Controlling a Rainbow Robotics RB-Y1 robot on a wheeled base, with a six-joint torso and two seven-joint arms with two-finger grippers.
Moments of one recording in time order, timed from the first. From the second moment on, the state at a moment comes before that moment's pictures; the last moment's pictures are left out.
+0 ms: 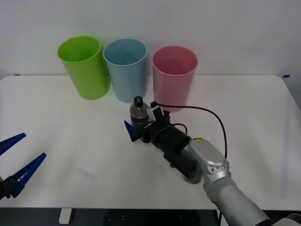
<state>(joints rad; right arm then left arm) -0.45 -0.02 0.31 -0.96 1.14 -0.31 0.33 0.35 0.40 0.52 -1.66 -0.96 -1.22 0.00</state>
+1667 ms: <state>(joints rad) -0.34 -0.26 0.43 -1.31 0.93 -0.26 0.20 0.35 0.40 0.52 -1.66 -0.96 -1.22 0.00</state>
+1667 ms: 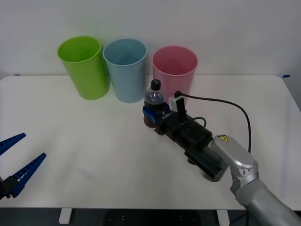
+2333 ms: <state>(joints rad) -0.20 -0.45 0.42 -1.74 0.94 -0.26 -0.11 0.35 0.40 0.52 -1.66 -0.96 -1.22 0.00</state>
